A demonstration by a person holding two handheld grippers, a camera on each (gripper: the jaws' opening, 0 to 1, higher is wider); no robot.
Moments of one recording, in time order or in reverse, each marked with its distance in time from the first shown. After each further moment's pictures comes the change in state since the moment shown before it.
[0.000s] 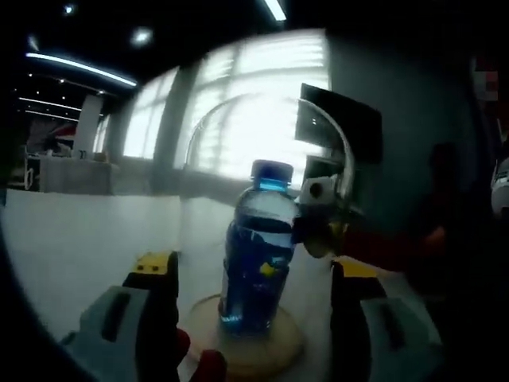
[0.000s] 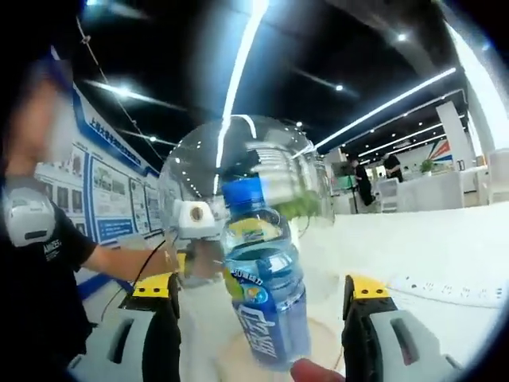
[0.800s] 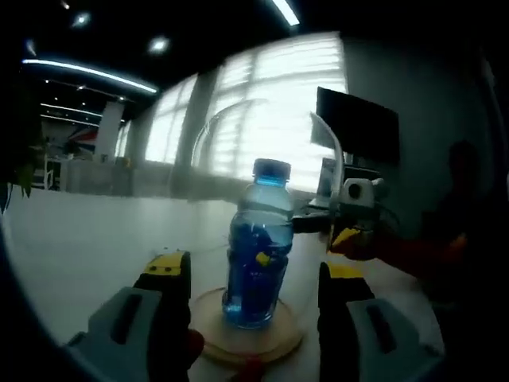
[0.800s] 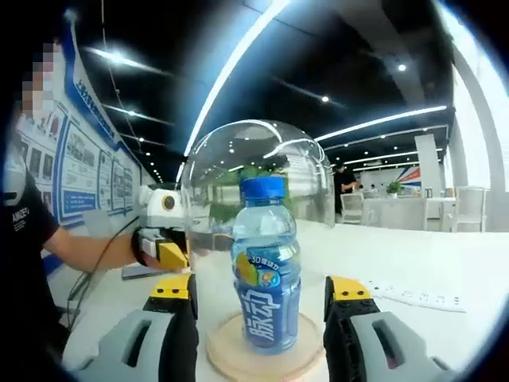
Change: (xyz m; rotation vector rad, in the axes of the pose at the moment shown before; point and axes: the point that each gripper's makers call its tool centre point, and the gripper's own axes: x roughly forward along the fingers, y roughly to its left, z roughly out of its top) left arm -0.020 -0.024 -0.003 0.042 -0.012 0.140; right arm -0.026 0.015 -0.001 -0.135 0.011 -0.228
